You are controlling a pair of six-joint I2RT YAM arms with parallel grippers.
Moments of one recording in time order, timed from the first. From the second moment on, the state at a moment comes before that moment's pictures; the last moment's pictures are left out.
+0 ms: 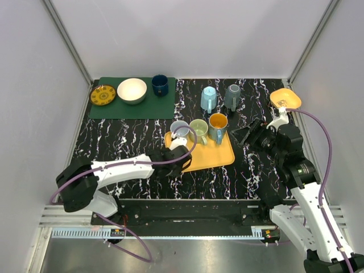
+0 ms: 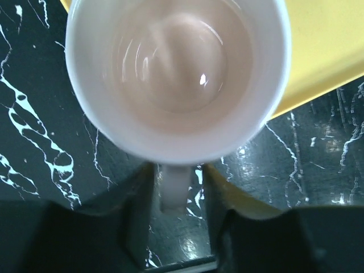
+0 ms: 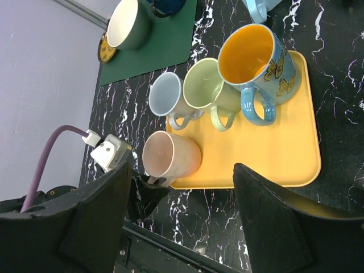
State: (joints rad) left arm -1.05 1.44 0.86 -0.54 -0.39 -0.64; right arm 0.26 0.69 0.84 -0.50 -0.22 0.70
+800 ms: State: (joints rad) left arm -1.10 0.73 0.76 -0.51 -0.53 -0.65; right arm 0.26 1.70 1.50 -0.52 0.30 0.44
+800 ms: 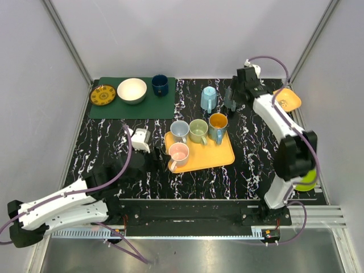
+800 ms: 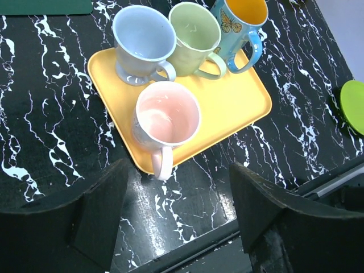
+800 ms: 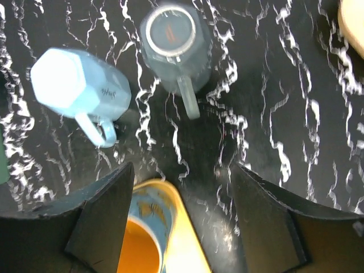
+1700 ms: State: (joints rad) left arm -1.10 0.62 0.66 -0.44 -0.56 -0.59; right arm 0.16 2.26 1.96 -0.56 0.20 0.19
